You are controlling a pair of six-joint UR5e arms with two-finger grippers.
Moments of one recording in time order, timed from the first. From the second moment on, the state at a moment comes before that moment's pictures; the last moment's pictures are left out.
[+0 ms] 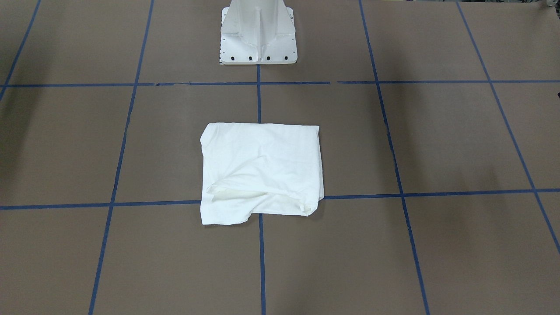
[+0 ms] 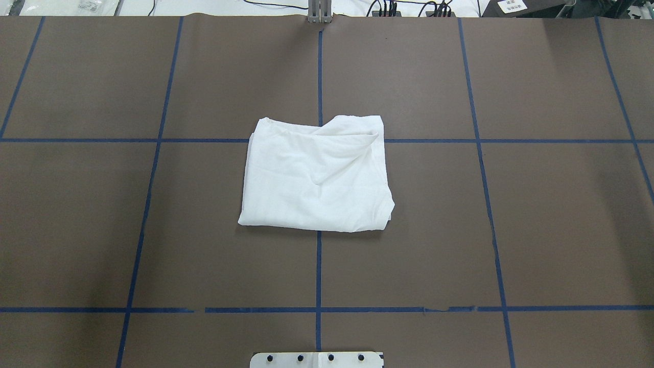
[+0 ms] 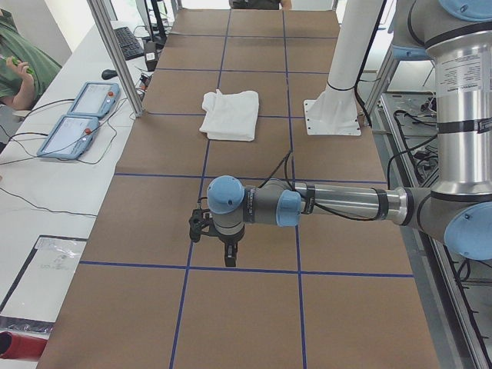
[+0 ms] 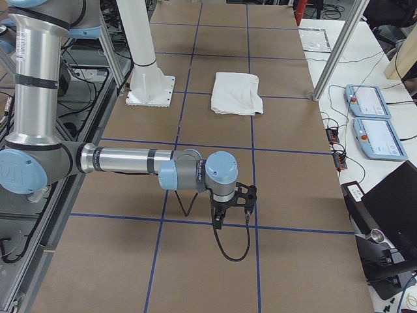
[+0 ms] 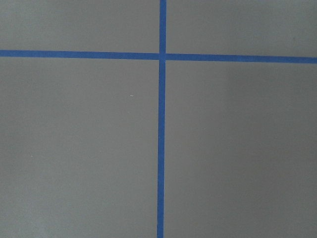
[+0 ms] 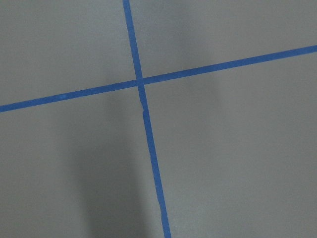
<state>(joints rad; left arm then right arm) -1.54 -1.42 -1.77 -1.58 -2.41 -0.07 1.59 -1.71 1.72 -1.50 2.36 0.23</state>
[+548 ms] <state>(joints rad) -1.54 -1.42 -1.77 -1.58 -2.41 -0.07 1.52 -1.71 1.73 -1.51 2.36 0.20</state>
